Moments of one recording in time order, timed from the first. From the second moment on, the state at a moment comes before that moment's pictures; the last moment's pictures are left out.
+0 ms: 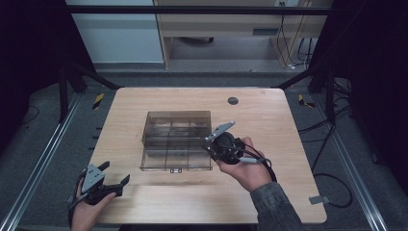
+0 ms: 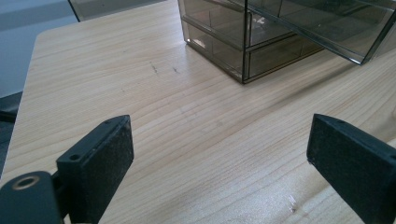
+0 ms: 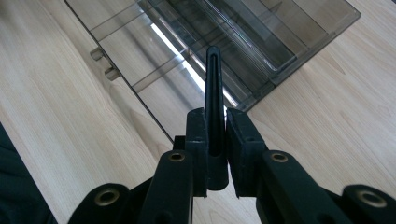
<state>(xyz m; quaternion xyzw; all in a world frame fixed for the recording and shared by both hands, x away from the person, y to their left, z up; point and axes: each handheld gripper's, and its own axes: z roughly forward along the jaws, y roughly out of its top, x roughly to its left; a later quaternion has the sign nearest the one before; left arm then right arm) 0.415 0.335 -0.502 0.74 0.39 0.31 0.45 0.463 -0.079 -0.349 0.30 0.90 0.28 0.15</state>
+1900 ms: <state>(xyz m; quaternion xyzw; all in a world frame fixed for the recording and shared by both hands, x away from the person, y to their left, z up) 0.415 0.334 -0.502 0.74 0.39 0.31 0.44 0.477 -0.050 -0.380 0.31 0.90 0.29 0.14</state>
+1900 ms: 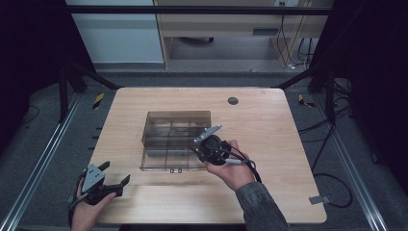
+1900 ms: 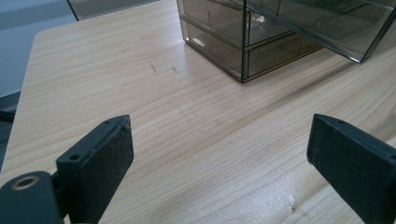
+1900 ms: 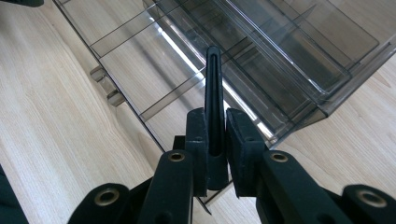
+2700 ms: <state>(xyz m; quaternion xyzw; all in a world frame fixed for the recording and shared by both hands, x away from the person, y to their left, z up) 0.415 0.334 -0.503 0.74 0.39 0.31 0.44 0.480 -0.046 -0.393 0.31 0.90 0.28 0.12</state>
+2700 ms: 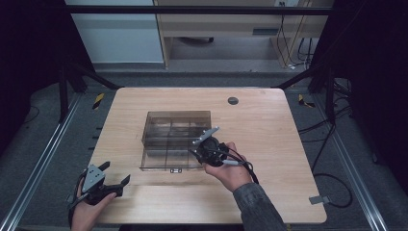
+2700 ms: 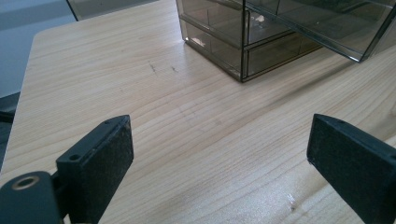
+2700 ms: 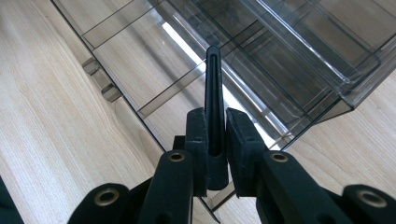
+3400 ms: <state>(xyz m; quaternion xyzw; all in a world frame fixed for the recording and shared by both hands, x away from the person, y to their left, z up) 0.415 0.334 -0.503 0.75 0.39 0.31 0.44 0.481 -0.055 -0.390 0.33 0.89 0.30 0.13</state>
